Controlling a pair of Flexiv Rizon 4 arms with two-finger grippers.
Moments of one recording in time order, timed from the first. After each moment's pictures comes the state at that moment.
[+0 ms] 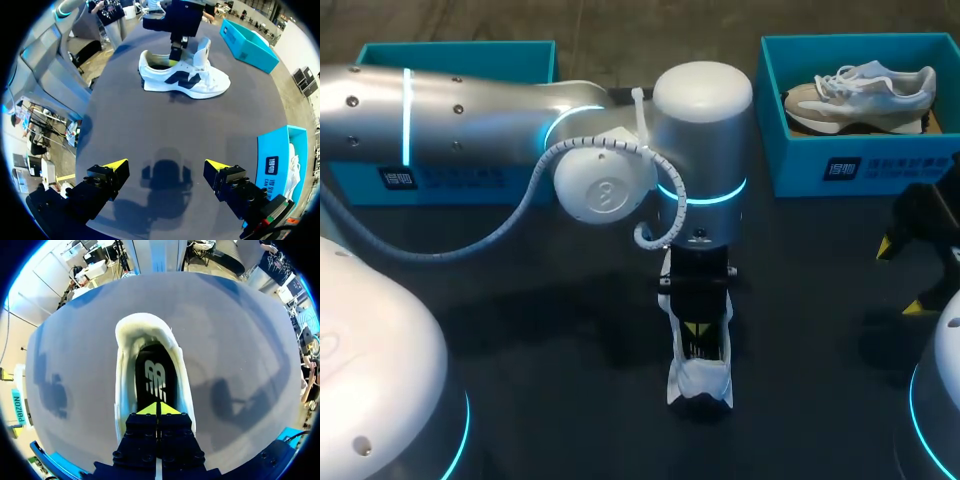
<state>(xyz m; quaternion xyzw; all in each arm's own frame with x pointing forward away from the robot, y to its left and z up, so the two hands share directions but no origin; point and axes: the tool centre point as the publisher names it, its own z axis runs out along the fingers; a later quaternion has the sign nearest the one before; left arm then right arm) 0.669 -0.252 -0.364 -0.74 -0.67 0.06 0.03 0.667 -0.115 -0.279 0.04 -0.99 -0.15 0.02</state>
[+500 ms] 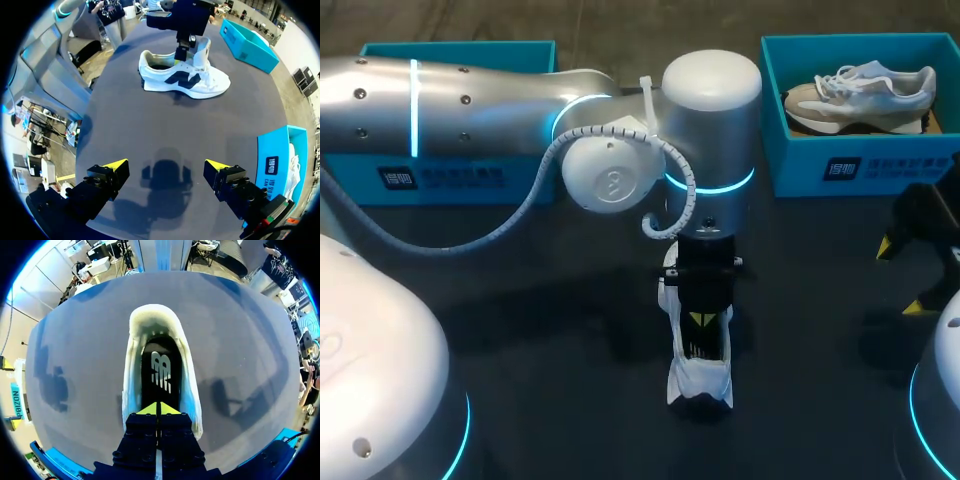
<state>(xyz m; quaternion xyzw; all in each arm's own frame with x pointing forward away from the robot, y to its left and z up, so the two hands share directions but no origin) 0.677 -0.259 -0.360 -0.73 -0.68 0.06 0.03 0.667 -0.115 -0.279 0.04 -0.99 -0.15 0.02</state>
